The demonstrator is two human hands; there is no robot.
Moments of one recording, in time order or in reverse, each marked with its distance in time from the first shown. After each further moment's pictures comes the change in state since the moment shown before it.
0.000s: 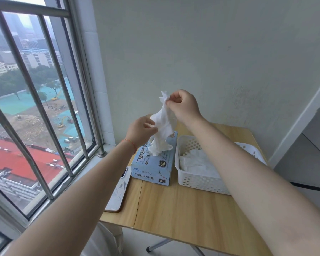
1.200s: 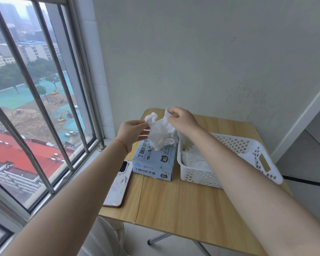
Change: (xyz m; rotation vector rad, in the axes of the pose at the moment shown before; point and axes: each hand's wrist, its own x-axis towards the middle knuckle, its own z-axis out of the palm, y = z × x) left_hand -0.007 -0.028 -0.010 -0.504 0.013 -0.263; right_hand -0.027 0.039 0.012 -0.196 -0.275 0.158
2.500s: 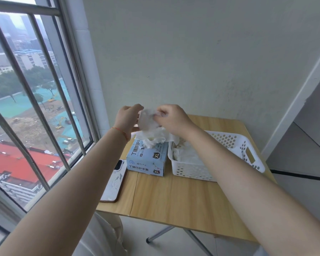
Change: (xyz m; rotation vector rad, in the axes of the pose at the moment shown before) left_hand -0.032 0.060 0.026 -0.009 0.078 0.000; right_hand -0.039 -0.024 -0.019 0.011 -0.018 -0.267
